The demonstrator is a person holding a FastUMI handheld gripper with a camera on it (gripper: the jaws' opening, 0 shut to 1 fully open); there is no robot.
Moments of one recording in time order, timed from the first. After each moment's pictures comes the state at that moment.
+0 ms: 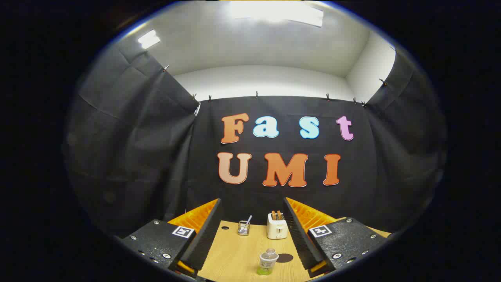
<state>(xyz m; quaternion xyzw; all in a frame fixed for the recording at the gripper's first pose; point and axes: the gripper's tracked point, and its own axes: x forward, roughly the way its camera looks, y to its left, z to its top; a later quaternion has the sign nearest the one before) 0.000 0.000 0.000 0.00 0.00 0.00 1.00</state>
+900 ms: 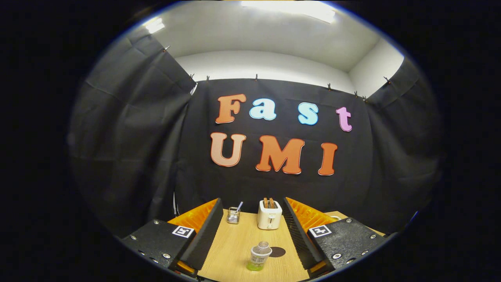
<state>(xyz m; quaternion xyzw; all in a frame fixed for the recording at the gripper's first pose) 0.029 -0.009 -0.061 -0.04 0.06 -0.03 1.00</state>
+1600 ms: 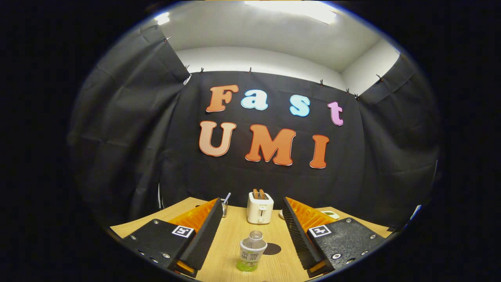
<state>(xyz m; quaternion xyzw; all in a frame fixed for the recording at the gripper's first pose) 0.049 -0.026 -0.162 -0.05 0.06 -0.07 0.99</state>
